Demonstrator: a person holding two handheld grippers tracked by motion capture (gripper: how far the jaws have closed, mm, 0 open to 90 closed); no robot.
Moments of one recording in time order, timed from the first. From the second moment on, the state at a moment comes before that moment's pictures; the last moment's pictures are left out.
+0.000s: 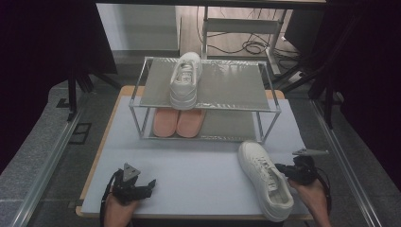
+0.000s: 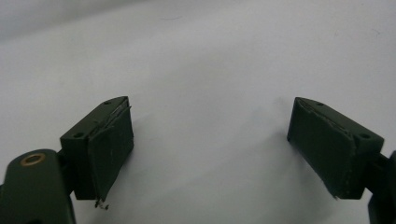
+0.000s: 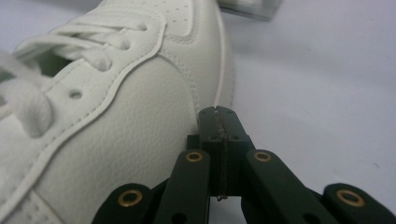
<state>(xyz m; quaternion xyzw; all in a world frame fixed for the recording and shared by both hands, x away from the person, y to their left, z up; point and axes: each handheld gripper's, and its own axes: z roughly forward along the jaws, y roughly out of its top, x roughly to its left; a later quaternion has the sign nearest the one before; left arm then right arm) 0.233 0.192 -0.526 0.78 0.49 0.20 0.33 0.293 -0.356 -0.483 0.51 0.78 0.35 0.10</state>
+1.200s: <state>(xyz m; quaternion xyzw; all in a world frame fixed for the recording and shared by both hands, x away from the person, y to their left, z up) 0.233 0.191 -0.526 0.78 0.49 0.20 0.33 0.243 -0.357 -0.472 0.47 0.80 0.37 0.08</state>
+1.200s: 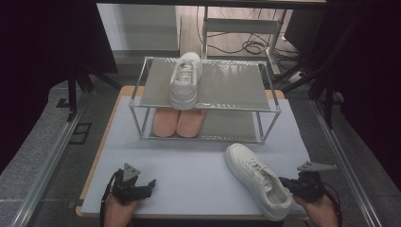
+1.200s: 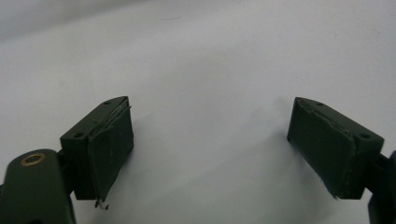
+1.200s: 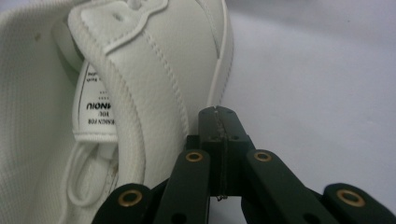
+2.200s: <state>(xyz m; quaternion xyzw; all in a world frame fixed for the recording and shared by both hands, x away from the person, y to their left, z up) 0.233 0.191 -0.526 0.78 0.49 0.20 0.33 0.277 -0.275 -0.480 0.42 0.83 0.37 0.06</state>
